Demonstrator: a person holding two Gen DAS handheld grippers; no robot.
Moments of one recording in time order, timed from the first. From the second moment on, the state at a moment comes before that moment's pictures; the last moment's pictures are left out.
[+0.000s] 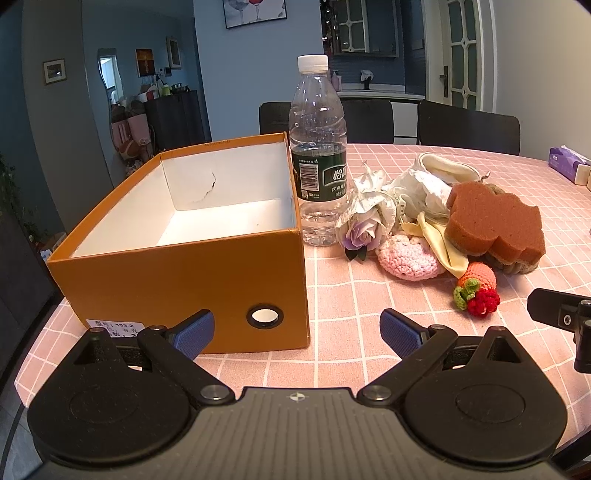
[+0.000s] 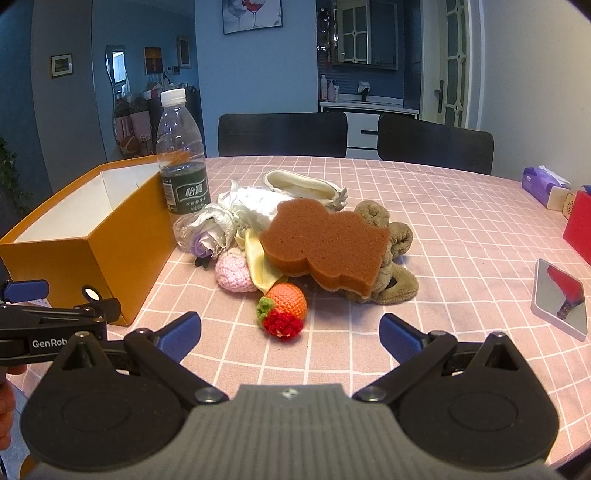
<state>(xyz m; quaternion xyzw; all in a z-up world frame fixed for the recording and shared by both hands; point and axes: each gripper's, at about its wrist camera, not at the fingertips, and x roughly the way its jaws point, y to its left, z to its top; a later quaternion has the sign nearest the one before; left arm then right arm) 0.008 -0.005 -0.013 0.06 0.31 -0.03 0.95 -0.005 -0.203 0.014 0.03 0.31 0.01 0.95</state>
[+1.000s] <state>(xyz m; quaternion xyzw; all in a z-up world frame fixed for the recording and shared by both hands) 0.009 -0.006 -0.011 0.06 0.30 -0.03 0.95 -0.006 -0.202 0.015 0.02 0.31 0.01 0.95</state>
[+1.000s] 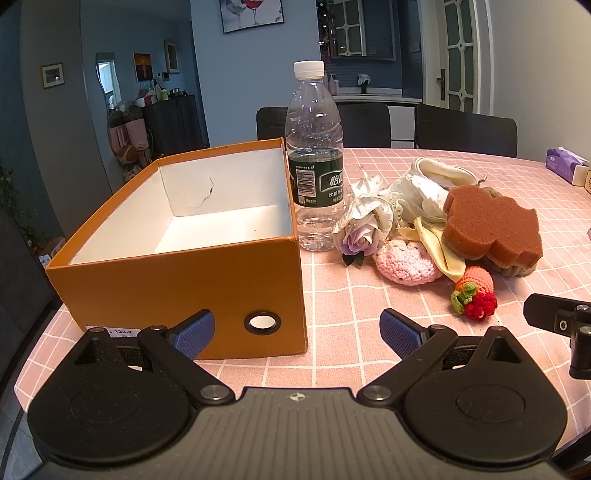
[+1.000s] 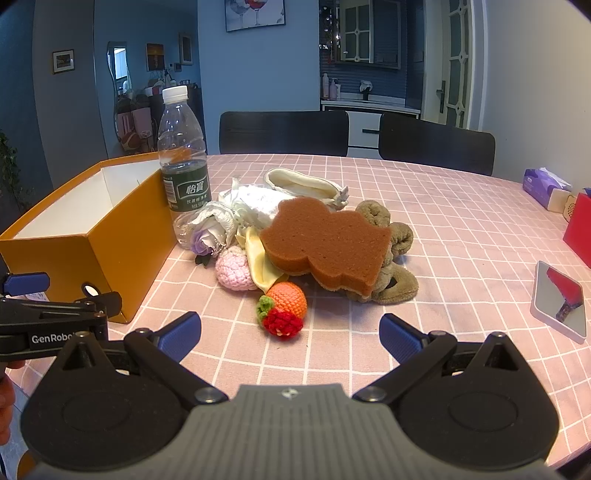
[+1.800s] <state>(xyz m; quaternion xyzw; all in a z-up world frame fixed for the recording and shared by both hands) 0.009 -0.008 -0.012 0.06 0.30 -0.04 0.95 -0.006 -0.202 0.014 0.02 0.31 0.01 0.95</state>
